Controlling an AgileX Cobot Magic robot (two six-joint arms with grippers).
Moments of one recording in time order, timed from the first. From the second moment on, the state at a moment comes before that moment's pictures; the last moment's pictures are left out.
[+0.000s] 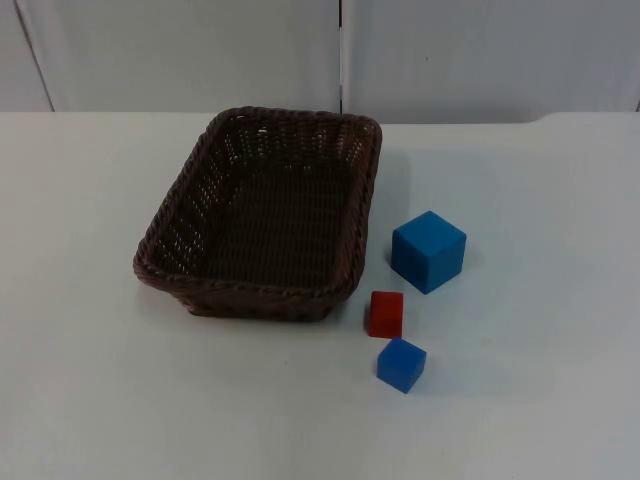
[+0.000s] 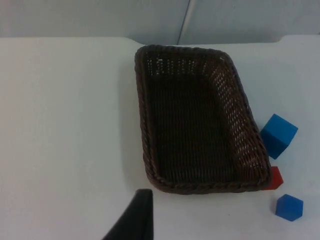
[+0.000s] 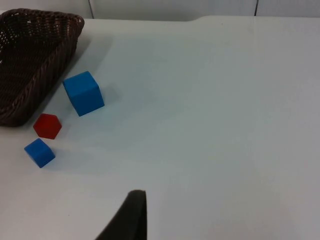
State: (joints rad) right arm 0.17 0.00 -0.52 -0.02 1.08 0.04; left arm 0.02 0.67 -0.71 -0.54 0.78 0.38
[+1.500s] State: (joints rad) right arm 0.17 0.00 -0.52 -0.02 1.08 0.04; left arm 0.02 1.44 -1.03 -0.85 0.72 0.73
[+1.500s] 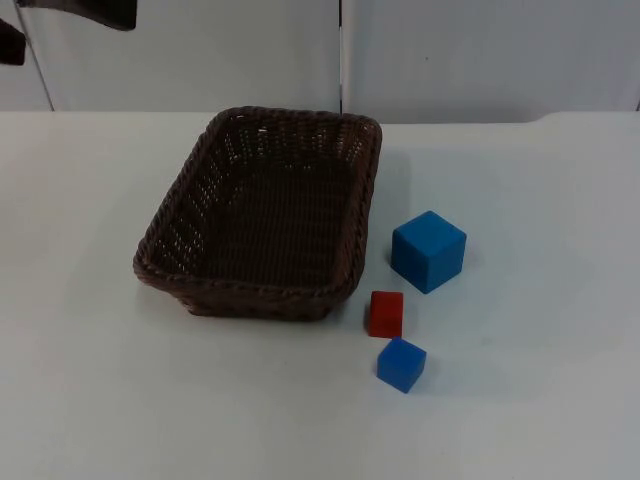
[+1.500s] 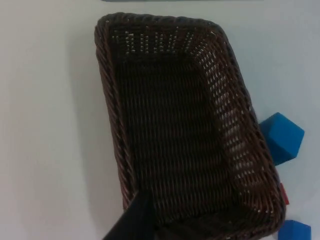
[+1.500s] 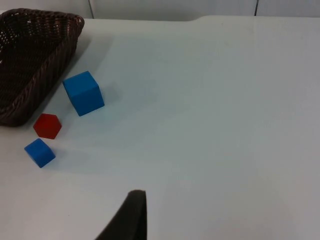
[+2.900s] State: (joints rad) right arm 0.17 0.00 -0.52 -0.02 1.08 0.04; left arm -0.07 2.16 -1.60 -0.58 0.78 0.57
